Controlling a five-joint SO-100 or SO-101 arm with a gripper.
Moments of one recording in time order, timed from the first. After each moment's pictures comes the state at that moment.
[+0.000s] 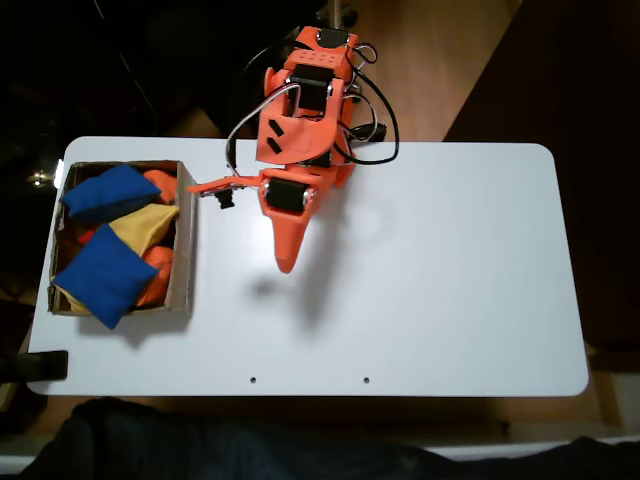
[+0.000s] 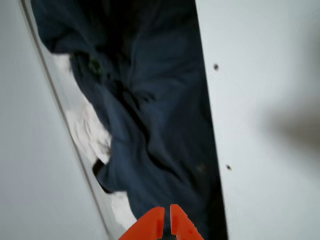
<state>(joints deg) 9.1 157.5 130.6 58.1 6.9</state>
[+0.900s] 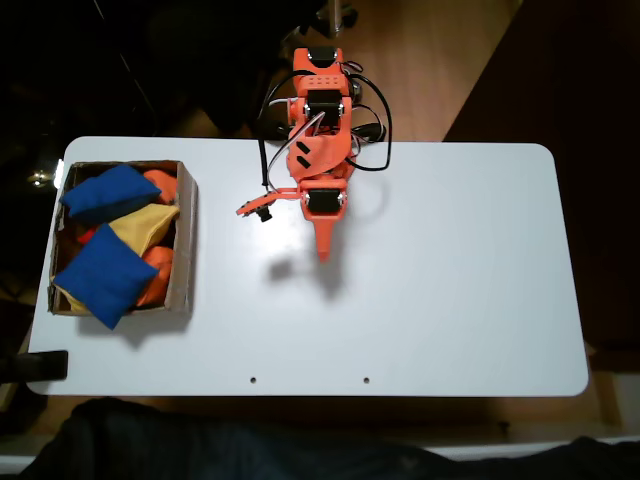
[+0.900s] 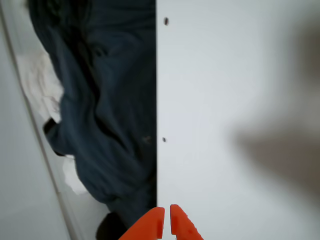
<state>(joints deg) -1.0 184.8 159.9 60.3 -0.2</state>
